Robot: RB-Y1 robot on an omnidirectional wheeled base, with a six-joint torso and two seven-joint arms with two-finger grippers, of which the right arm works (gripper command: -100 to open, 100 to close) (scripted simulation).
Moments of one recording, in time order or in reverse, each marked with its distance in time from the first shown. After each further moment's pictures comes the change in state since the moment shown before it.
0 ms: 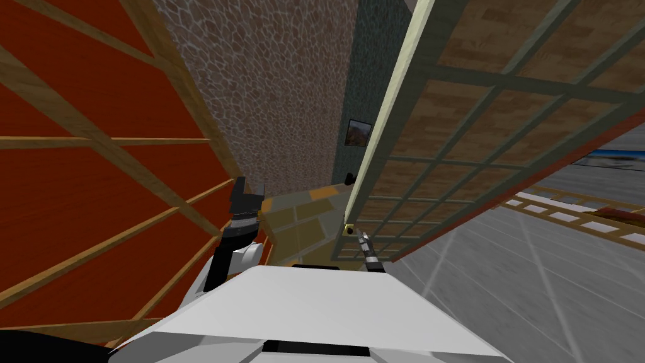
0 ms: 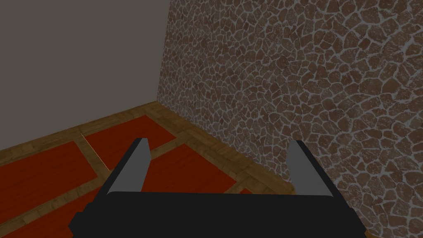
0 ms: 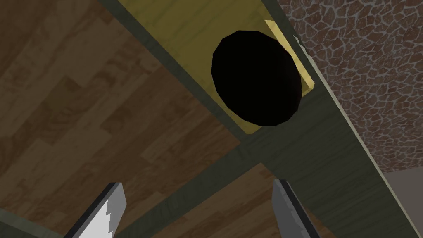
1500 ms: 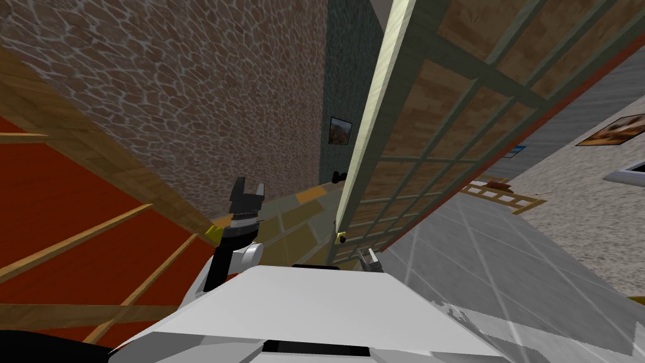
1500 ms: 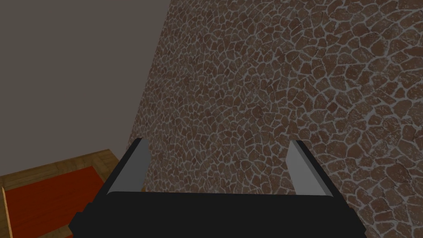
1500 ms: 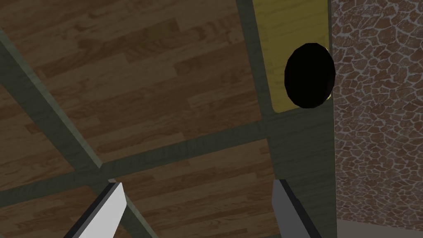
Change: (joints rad) arm 0.189 0.058 -0.249 -0.037 0.411 -0.314 0.222
